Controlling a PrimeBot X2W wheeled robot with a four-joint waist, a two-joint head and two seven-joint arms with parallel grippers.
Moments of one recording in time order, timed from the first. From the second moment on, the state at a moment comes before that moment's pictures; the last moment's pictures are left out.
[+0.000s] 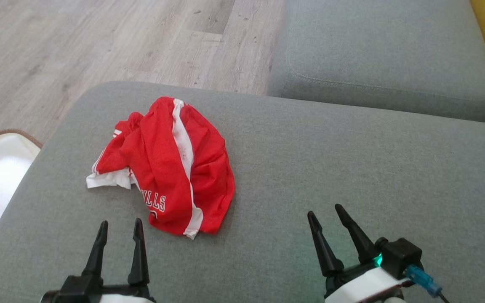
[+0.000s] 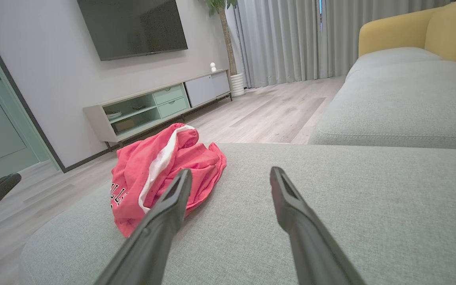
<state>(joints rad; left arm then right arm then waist) 0.11 0.05 -0.10 0.19 -0.18 -0.04 -0.25 0.04 -0.04 0.35 0.27 0.29 0.12 -0.25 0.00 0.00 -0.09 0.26</state>
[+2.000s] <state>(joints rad) -0.91 0.43 -0.35 0.71 -0.58 -0.13 0.03 -0.17 -0.05 0.20 0.16 0.25 0.12 -0.25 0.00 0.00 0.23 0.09</state>
